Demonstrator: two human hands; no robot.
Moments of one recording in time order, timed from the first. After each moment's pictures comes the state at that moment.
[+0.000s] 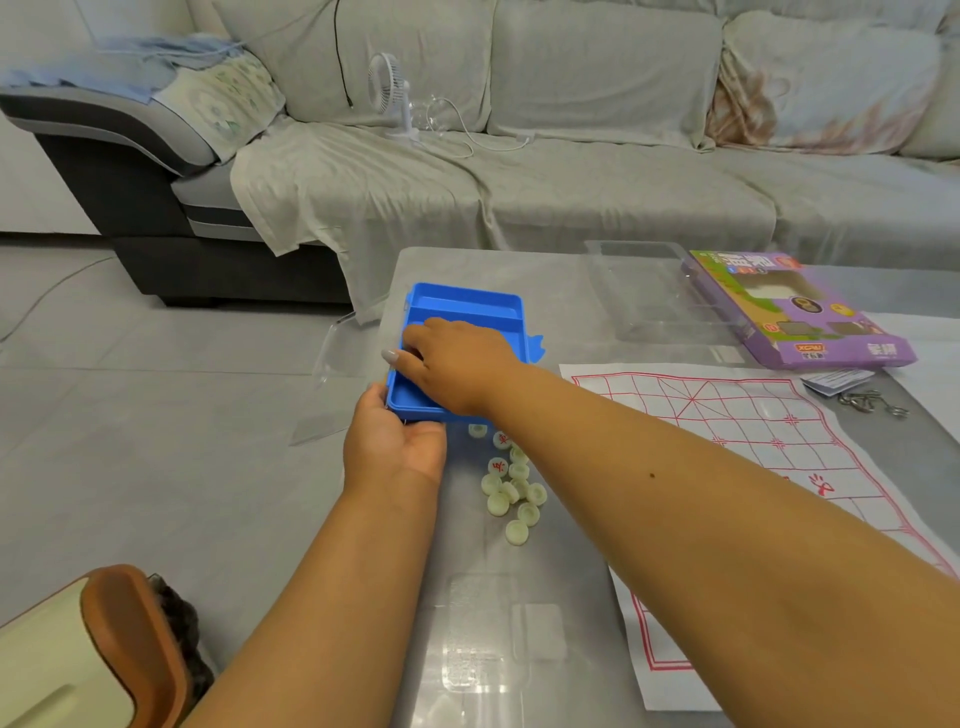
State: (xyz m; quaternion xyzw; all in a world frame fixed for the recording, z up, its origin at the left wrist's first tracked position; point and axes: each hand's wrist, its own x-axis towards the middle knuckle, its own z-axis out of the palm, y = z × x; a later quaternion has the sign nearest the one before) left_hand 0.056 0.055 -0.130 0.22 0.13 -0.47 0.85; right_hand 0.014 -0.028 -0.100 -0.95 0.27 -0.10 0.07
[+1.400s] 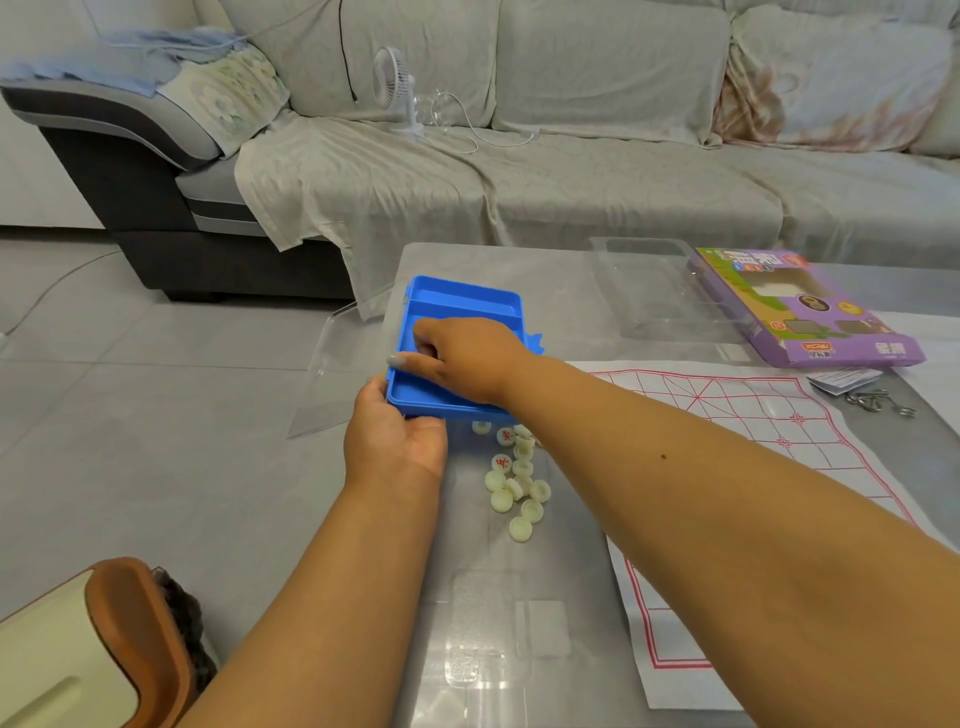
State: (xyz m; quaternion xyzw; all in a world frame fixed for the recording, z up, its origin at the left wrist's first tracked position) left_hand 0.059 0.055 -0.132 0.23 0.15 -0.45 0.85; right_hand 0.011 -0.041 -0.102 -0.96 0.24 -0.10 0.09
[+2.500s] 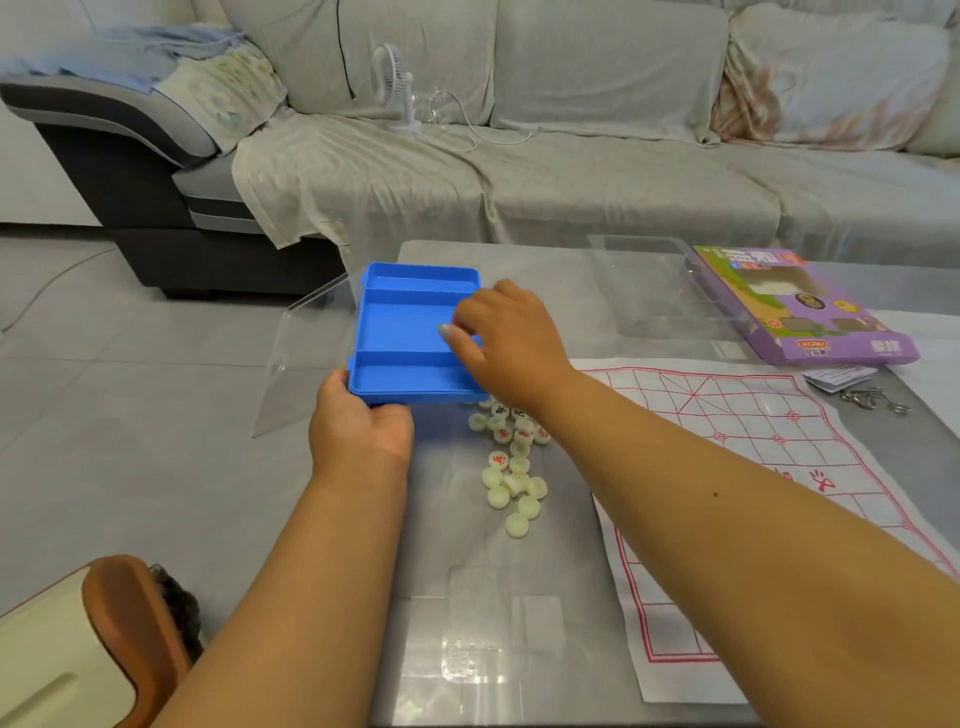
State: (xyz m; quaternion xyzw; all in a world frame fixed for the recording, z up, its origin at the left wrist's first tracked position) left_hand 0.086 0.057 -0.133 0.25 0.14 -0.40 0.87; right_hand -0.022 -0.045 -0.105 -0.92 0.25 -0.32 -0.02
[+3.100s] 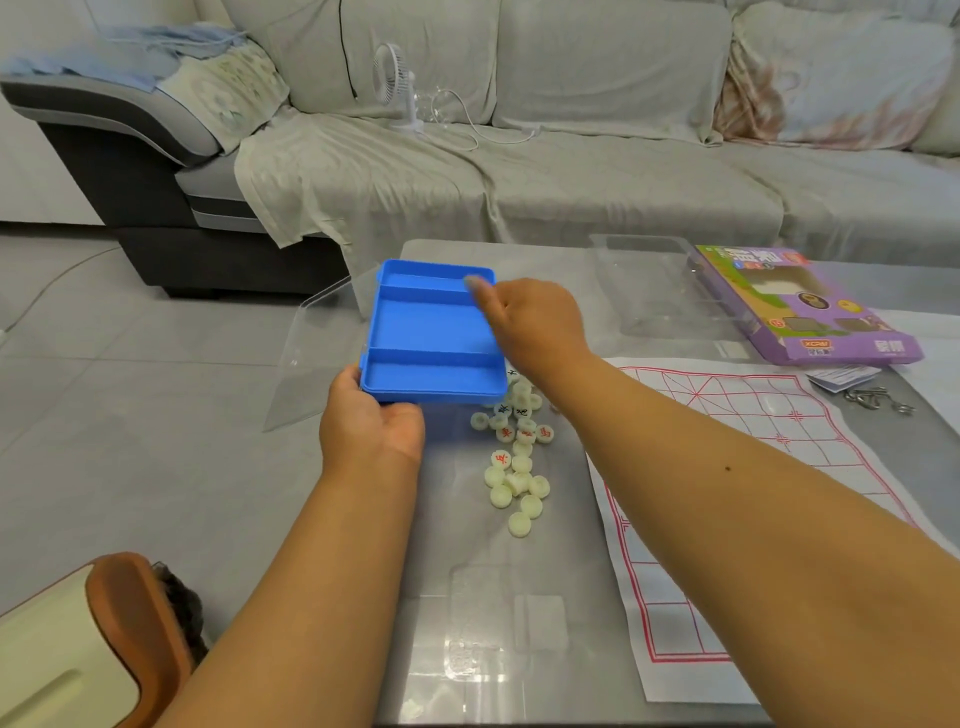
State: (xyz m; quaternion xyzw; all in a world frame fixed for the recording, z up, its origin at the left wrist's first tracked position) left_hand 0.077 0.056 -0.128 0.26 0.14 -0.41 0.86; right_hand -0.024 -0.060 -0.090 -0.89 0.36 -0.28 0.07
